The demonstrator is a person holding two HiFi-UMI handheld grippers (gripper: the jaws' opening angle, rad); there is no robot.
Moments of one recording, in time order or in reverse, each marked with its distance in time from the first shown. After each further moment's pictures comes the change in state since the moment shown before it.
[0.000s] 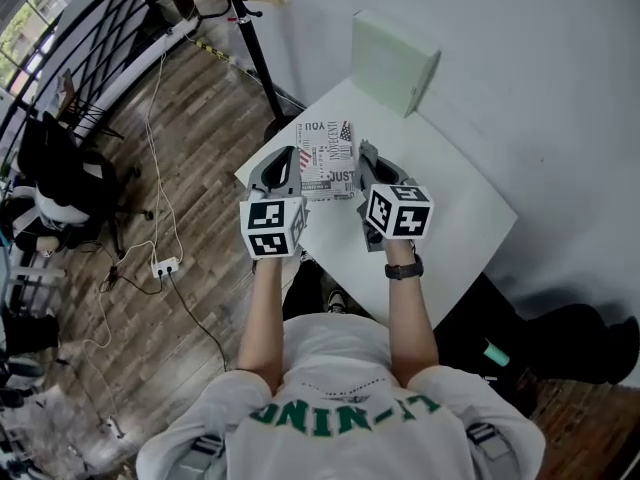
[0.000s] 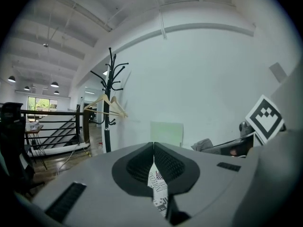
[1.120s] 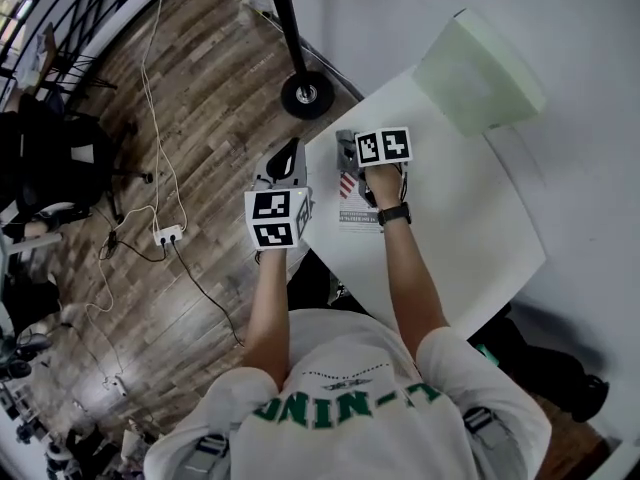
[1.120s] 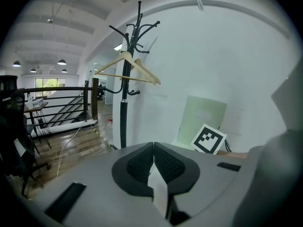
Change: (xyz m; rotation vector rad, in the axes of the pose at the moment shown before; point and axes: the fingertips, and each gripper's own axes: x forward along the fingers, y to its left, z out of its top) left arm 0.168 0.198 -0.095 -0.138 0.239 0.045; right arm 0.362 0.014 -0.123 0.187 0.690 0.222
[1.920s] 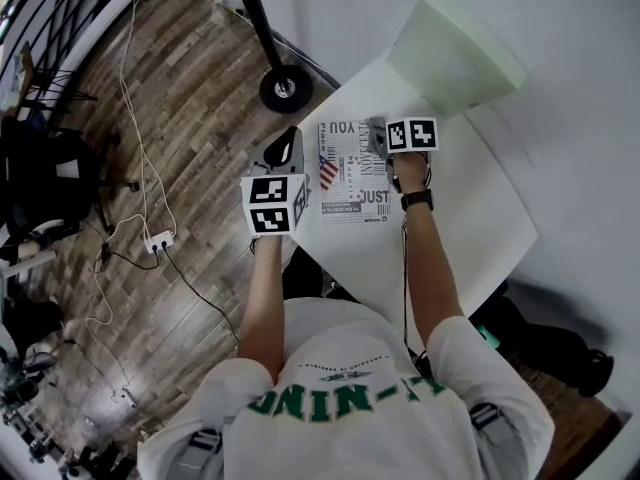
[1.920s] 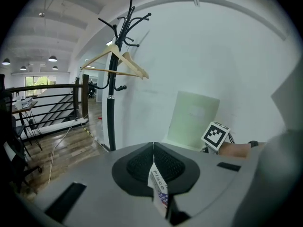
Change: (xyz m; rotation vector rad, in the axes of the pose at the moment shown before) left arm 0.027 -0.043 -0.009 0.033 0.033 -0.089; right arm -0.076 -0.128 -0.007 0.030 -0.066 -0.233
